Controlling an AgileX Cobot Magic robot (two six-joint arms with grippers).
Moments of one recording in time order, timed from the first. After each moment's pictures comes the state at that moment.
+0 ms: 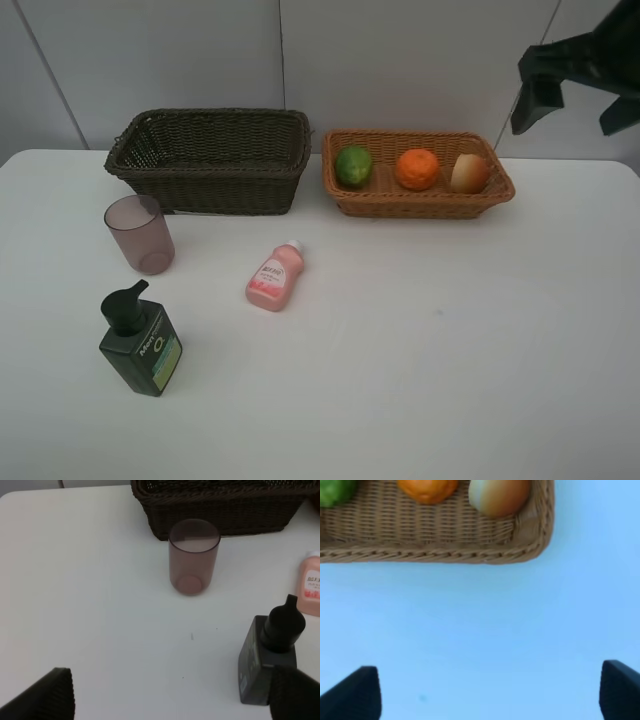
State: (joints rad) left arm -0.03 -0.01 -0.51 0.01 1.06 -0.01; right arm 0.22 1.35 -1.22 -0.16 1.03 0.28
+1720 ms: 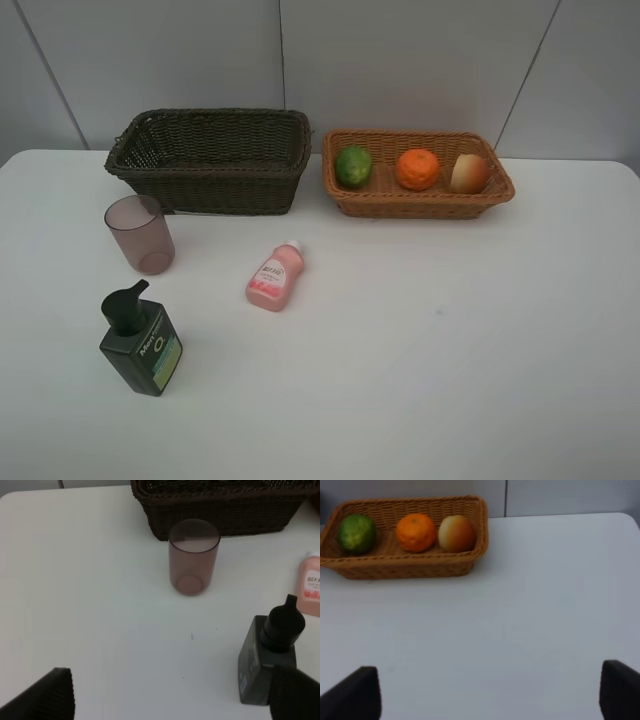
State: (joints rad) left arm -0.03 -0.01 -0.51 0.01 1.06 -0.01; right arm -0.02 0.00 -0.52 -0.06 1.07 0.06
